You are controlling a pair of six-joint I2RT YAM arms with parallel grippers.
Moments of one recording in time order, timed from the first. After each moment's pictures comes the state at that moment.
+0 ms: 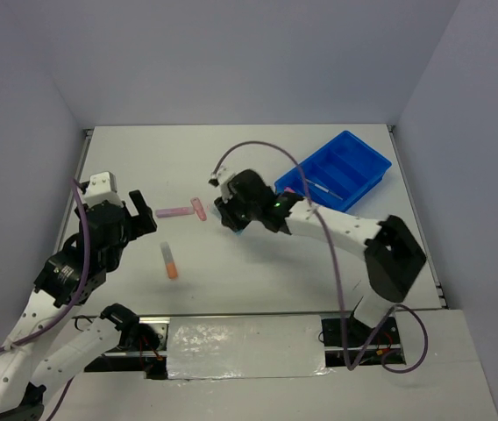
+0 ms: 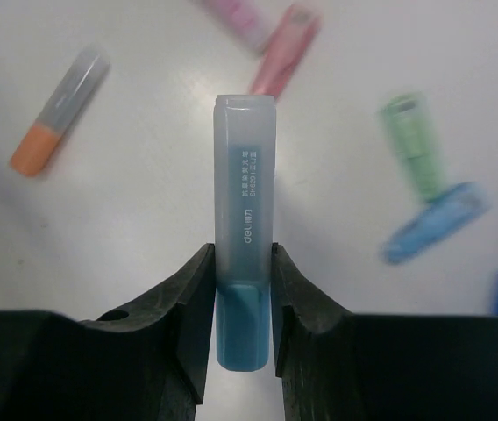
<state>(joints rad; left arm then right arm) -0.49 0.66 0.94 -0.76 -0.57 -0.48 0.86 1.68 1.20 -0.23 -0.07 0.06</state>
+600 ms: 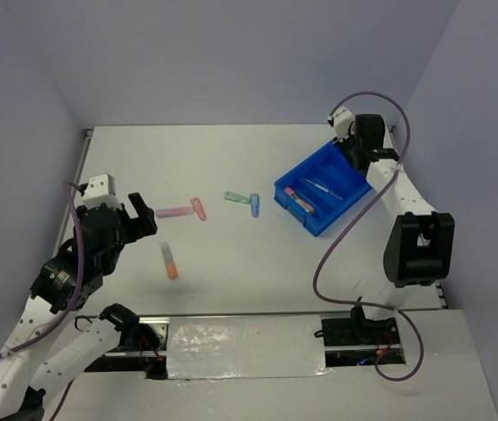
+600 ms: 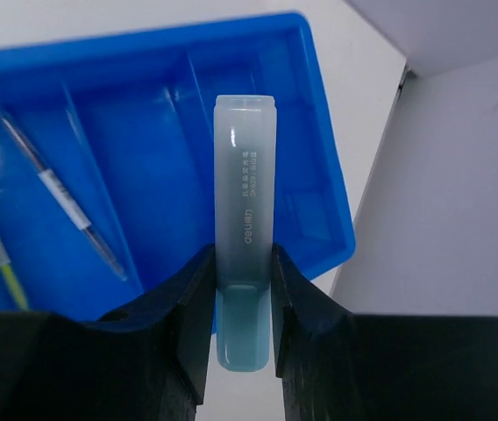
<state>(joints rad) -0.49 0.62 0.93 -0.75 -0.52 -0.47 0.05 1.62 1.33 -0.31 0.09 -0.61</state>
